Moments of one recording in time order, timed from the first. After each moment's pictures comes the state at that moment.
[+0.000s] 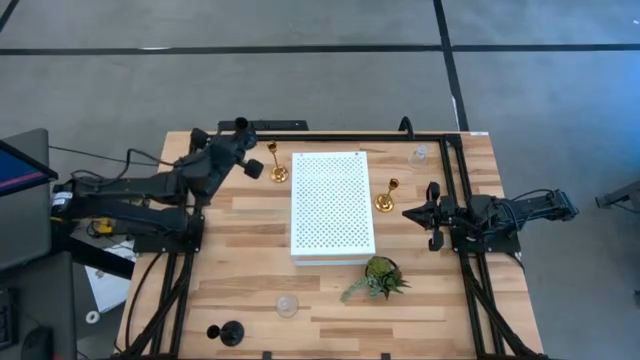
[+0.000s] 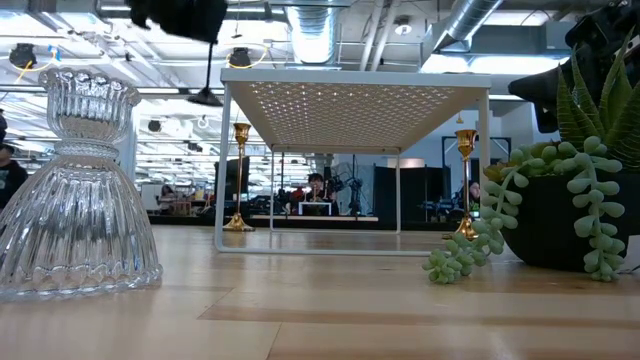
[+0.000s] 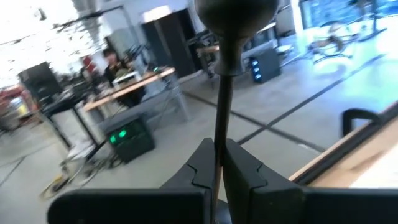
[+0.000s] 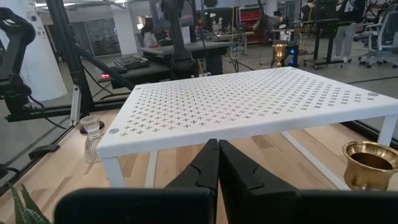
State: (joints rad) left arm 0.04 0.71 0.73 0.13 -1.06 0.33; right arm 0.21 0.02 0.05 -0.07 0.31 0.11
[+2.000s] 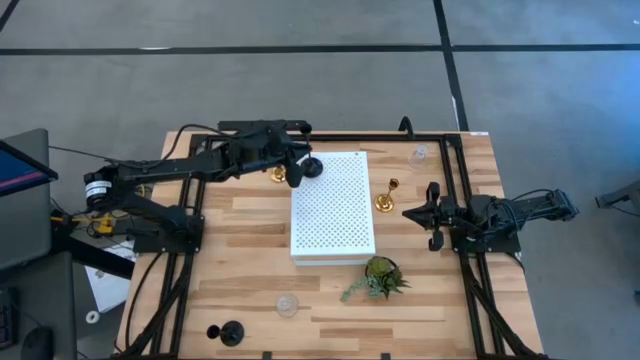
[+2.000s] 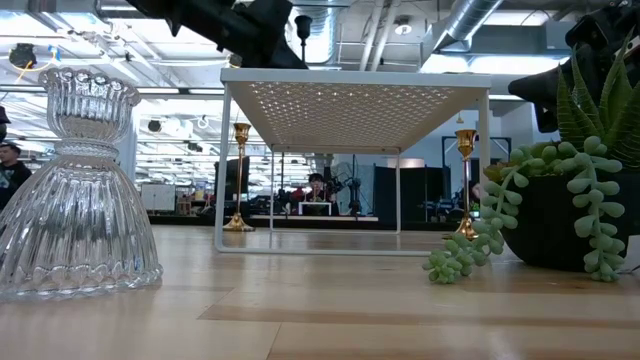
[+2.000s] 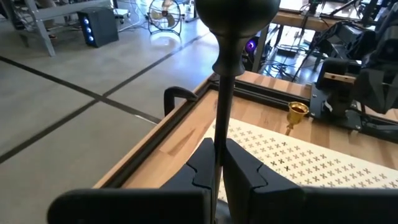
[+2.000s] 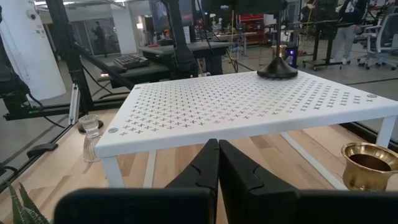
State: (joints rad) left arm 0.32 1.15 0.95 0.11 -0.11 -0.02; right arm 0.21 0.02 0.05 -0.07 0.31 0.10
